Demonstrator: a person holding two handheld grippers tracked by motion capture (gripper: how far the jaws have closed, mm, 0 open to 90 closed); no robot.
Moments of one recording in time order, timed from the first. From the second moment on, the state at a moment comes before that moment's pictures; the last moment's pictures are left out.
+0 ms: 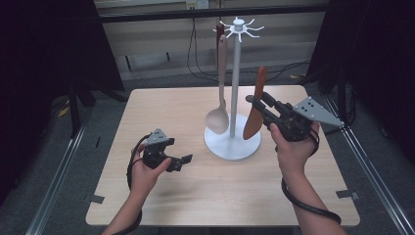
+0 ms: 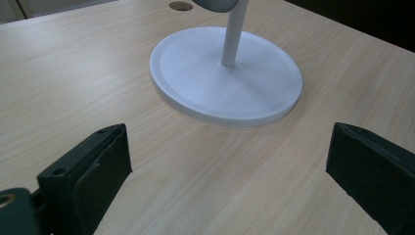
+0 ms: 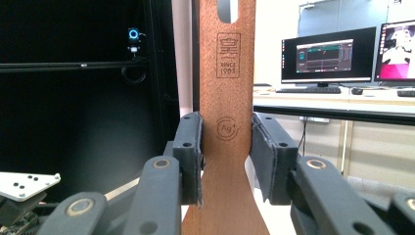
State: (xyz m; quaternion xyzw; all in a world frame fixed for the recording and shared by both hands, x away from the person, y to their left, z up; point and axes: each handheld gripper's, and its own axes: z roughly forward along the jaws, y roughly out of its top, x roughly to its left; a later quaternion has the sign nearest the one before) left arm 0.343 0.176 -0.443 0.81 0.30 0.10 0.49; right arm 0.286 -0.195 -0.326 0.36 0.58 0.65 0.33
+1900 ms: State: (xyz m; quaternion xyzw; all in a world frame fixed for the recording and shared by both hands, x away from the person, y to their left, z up) left arm 0.345 0.181 -0.442 0.81 0.30 0.10 0.49; right arm 0.312 -0.153 -0.280 0.37 0.57 0.62 0.40
